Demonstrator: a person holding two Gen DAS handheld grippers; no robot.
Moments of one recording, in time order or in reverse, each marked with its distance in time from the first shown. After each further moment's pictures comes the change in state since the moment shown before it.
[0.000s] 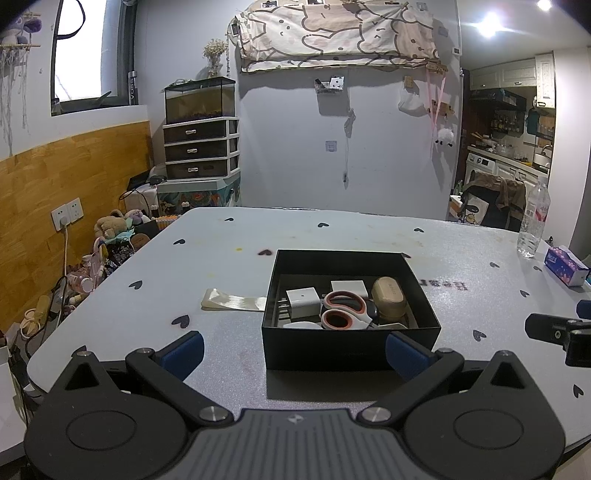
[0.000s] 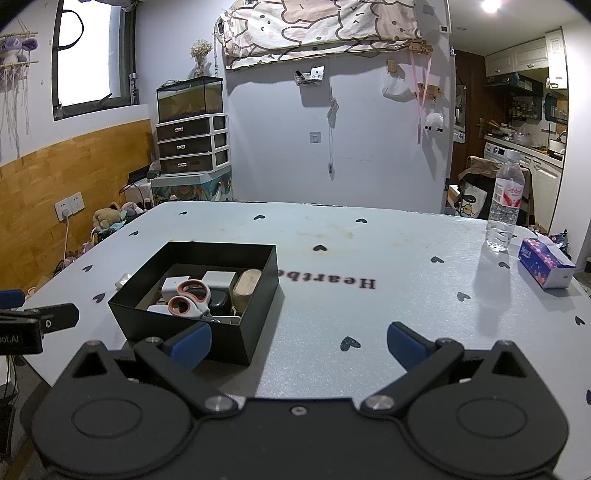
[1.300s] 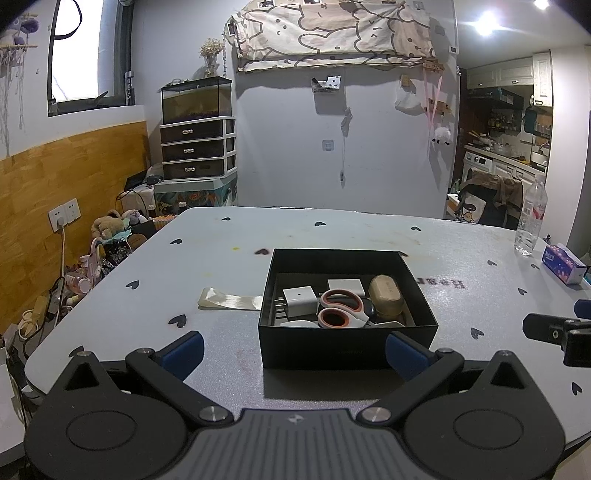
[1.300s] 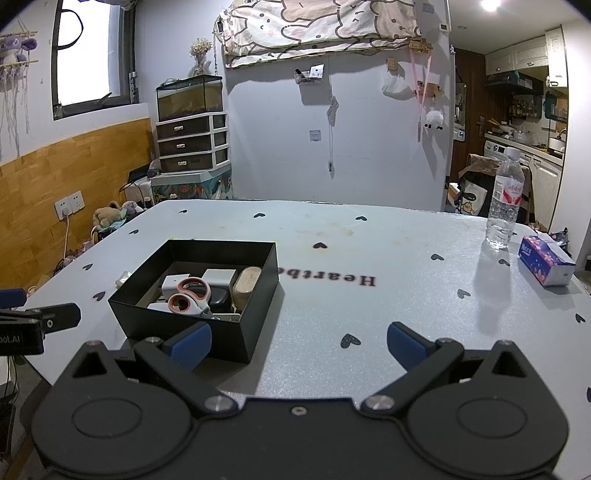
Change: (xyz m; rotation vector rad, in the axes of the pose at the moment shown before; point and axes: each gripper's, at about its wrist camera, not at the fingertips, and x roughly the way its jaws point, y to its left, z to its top) left arm 0.001 -0.004 0.000 0.002 0.000 -0.003; right arm 0.001 -0.001 -0.001 0.001 0.003 0.001
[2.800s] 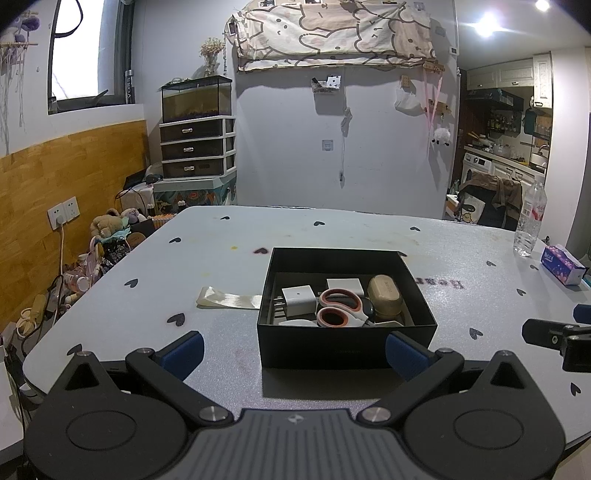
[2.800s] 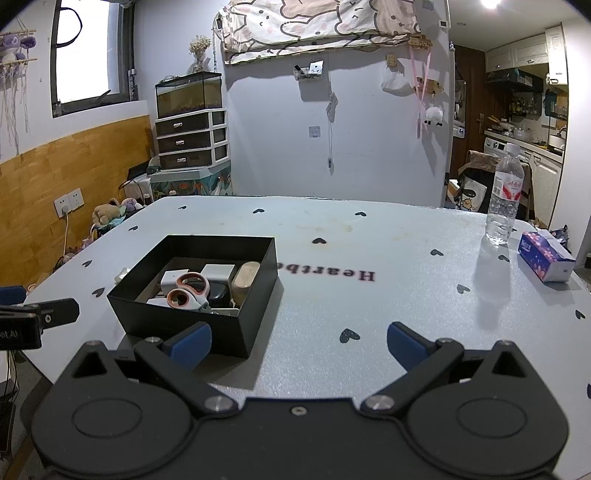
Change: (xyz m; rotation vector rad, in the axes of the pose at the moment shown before) left arm 0.000 -0.003 0.000 -0.002 0.001 -0.006; right arm -0.001 -0.002 -0.003 0.001 0.007 0.000
